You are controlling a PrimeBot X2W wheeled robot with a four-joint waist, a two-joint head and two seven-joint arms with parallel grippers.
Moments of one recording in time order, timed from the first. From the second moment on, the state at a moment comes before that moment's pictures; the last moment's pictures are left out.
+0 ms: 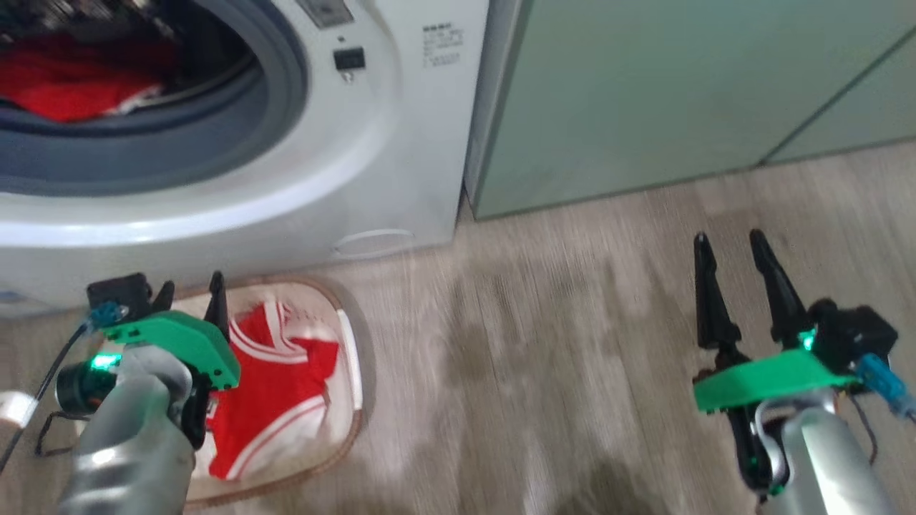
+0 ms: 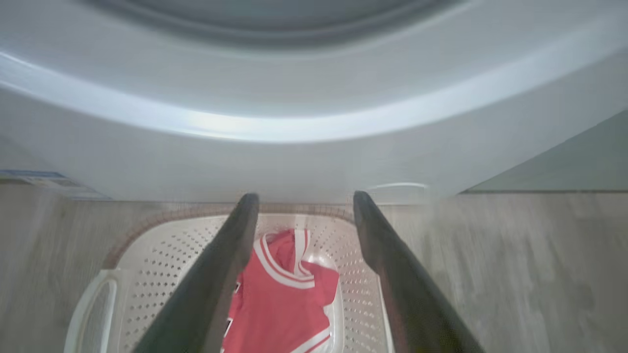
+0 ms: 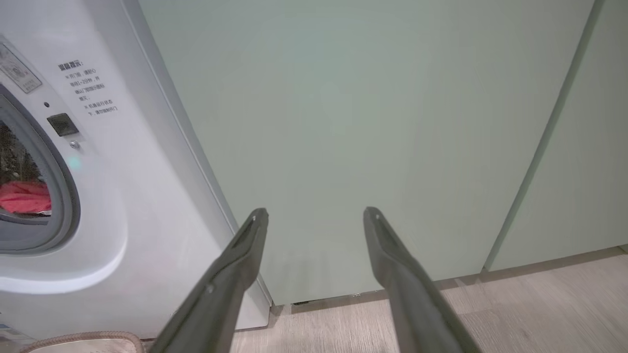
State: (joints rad) left arm -0.62 0.17 -0.13 1.16 -0.46 -0.10 -0.25; right arm -0.22 -0.07 0.10 0.25 0.28 0.13 -0.26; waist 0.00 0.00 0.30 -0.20
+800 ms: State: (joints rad) left arm -0.14 0.15 0.16 0.53 -0.32 -0.11 -0.25; right arm -0.08 -0.10 0.10 0.26 0.28 0.13 -0.26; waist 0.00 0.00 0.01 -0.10
